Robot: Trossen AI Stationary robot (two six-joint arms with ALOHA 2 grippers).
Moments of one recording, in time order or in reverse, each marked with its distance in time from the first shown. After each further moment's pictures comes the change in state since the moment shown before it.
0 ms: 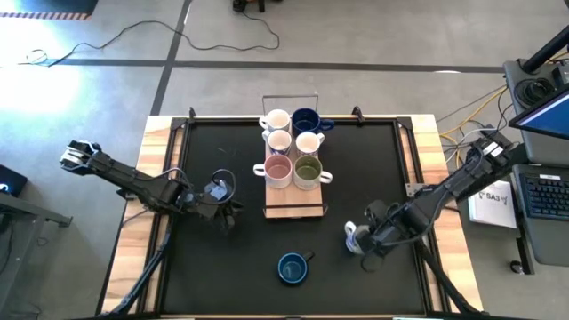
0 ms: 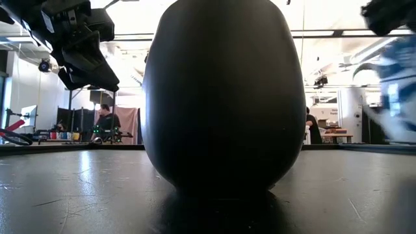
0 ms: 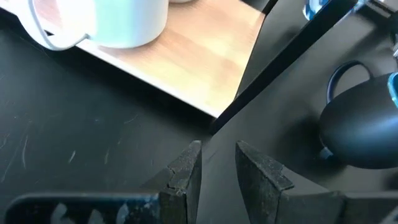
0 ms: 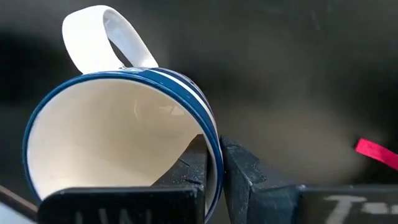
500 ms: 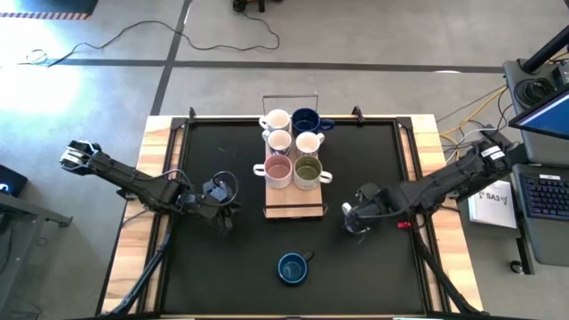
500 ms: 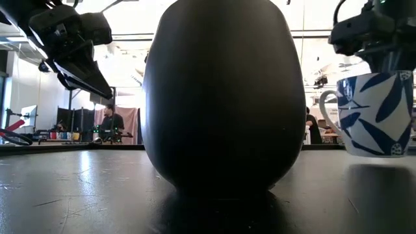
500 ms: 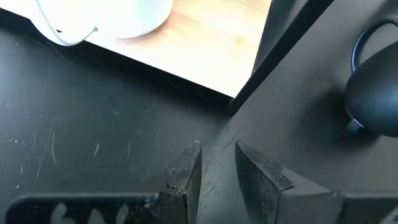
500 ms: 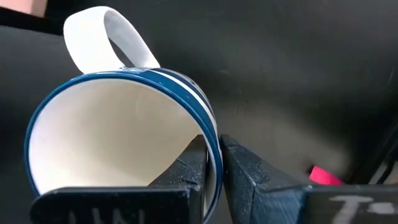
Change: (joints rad) left arm 0.000 0.000 0.000 -0.074 0.000 0.098; right arm -0.266 0.029 -0.011 -0.062 -0.011 -0.155
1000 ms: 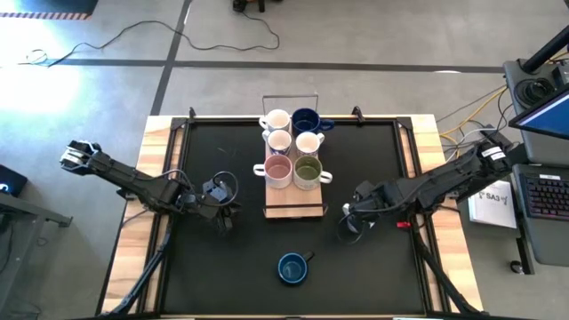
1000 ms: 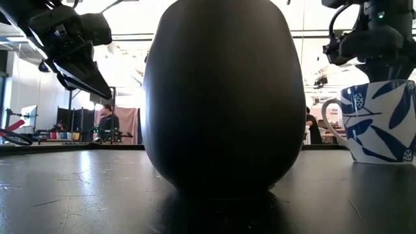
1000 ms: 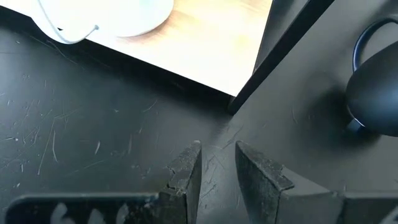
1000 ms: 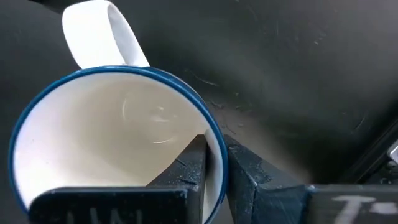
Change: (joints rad) left arm 0.000 0.000 0.000 -0.005 0.000 -0.004; right arm -0.070 0.000 -0.055 0.012 -0.015 -0.303
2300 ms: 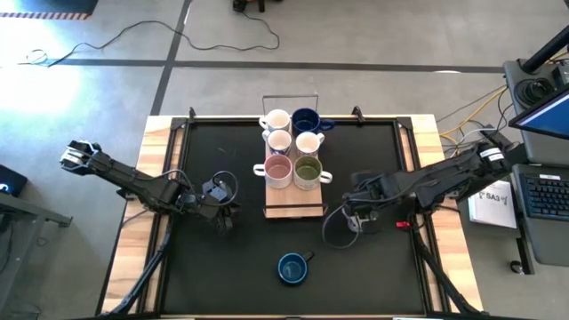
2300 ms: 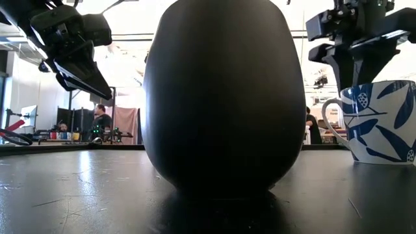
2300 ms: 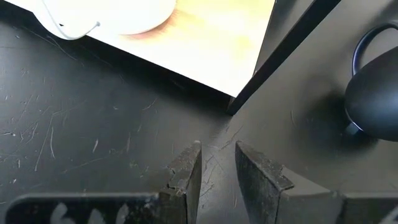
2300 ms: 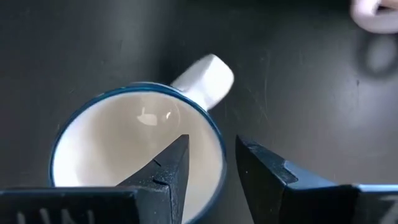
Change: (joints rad) left arm 0.000 0.000 0.000 0.000 0.000 -0.027; right arm -0.072 0.022 0.097 0.057 0.047 -1.146
